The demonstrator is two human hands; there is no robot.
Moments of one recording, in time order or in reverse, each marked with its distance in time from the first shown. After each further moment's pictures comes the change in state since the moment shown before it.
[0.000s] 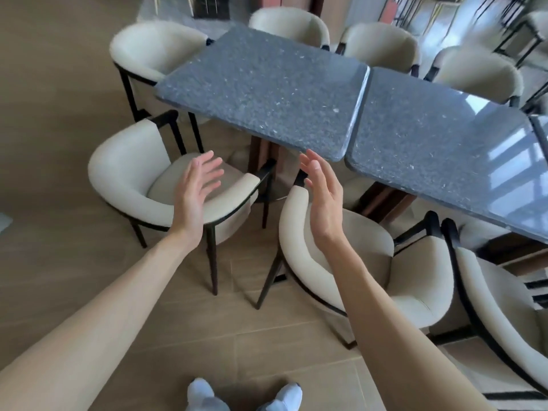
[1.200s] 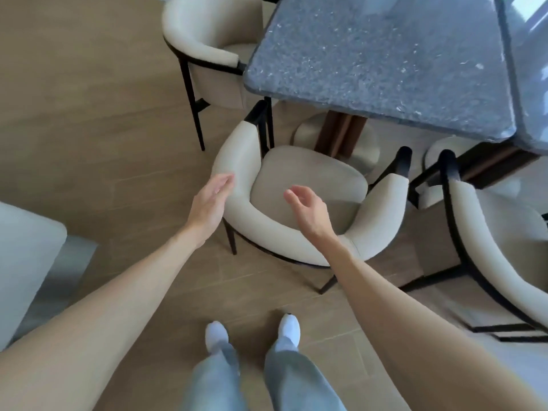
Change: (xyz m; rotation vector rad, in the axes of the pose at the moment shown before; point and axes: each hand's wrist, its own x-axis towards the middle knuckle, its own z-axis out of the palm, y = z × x) left_hand 0.296 -0.036 -0.407 0.575 -0.228 -0.320; right_hand 0.097 0.179 0.475 -0.398 -0.131 0.437
